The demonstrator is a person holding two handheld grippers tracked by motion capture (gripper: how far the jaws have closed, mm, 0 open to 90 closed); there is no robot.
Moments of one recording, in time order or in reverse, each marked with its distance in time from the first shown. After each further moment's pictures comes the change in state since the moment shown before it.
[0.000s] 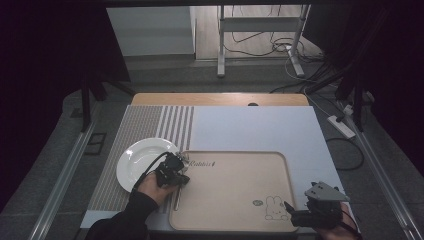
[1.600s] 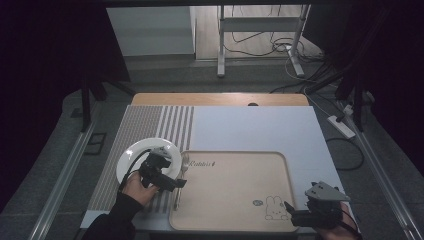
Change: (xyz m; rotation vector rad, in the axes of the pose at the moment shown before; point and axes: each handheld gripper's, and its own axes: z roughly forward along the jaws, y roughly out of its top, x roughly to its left) left arm 0.017 -0.032 -0.038 -0.258 -0.065 -0.001; right arm 0.000 0.000 0.000 0.004 0.002 0.005
